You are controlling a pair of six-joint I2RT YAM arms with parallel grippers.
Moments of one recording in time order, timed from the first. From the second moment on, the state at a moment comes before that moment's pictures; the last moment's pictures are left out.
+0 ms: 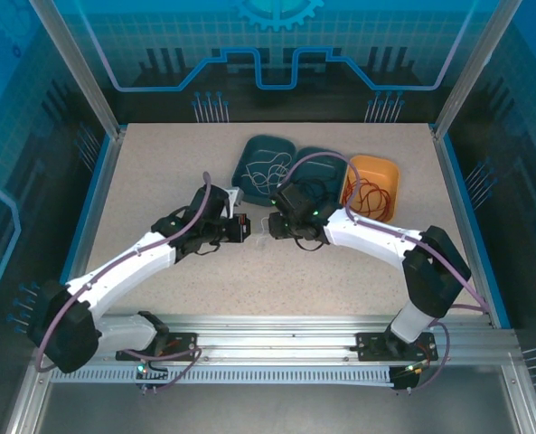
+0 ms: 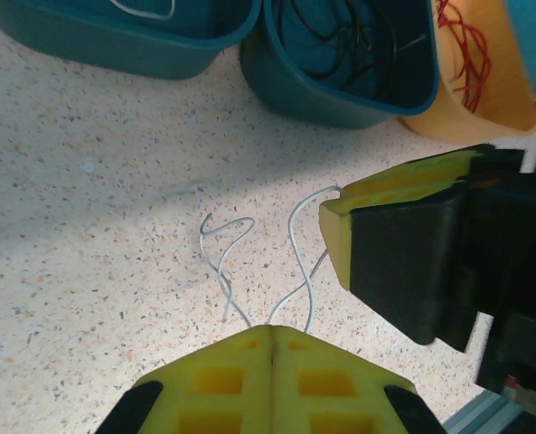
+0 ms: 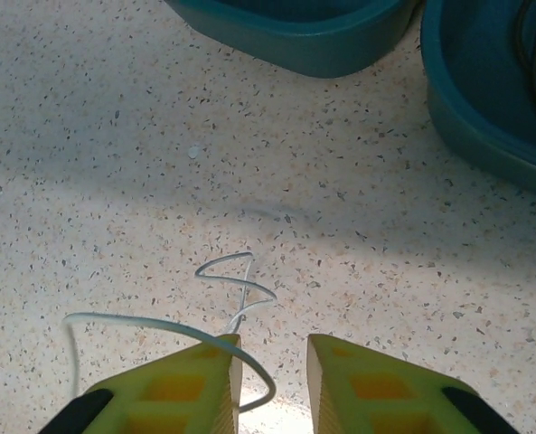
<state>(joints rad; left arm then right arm) -0.56 1.20 0.89 -0.45 0.16 -0.56 0.79 1.65 1.17 -0.49 0.12 0.62</state>
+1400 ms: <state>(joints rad) -0.38 1.77 1.72 -0.37 -0.08 -0.40 0.80 0.82 0.74 -0.75 0.37 0.75</state>
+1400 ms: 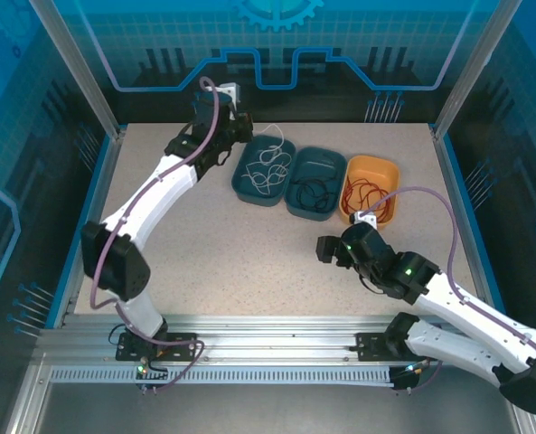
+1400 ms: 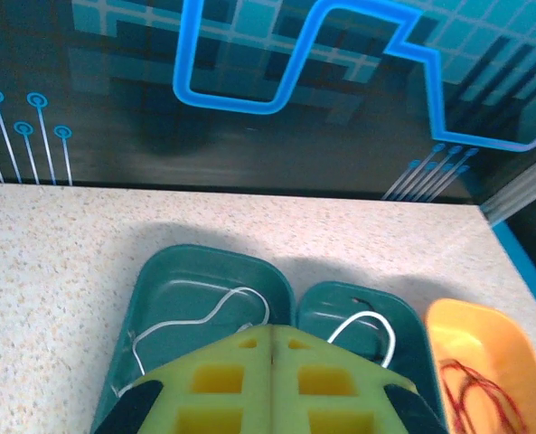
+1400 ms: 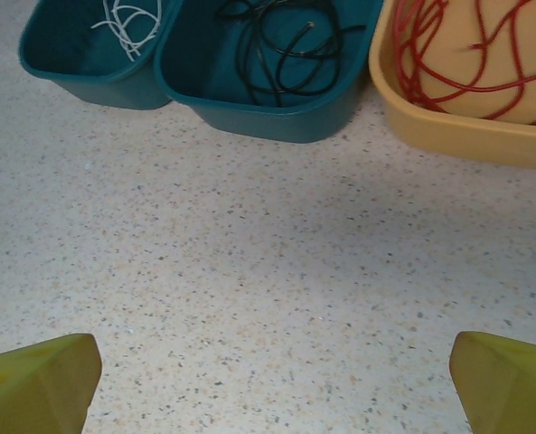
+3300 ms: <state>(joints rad) -0.36 1.68 1.41 -0.36 -0.09 -0.51 0.73 0.75 0.72 -0.77 0.48 0.67</state>
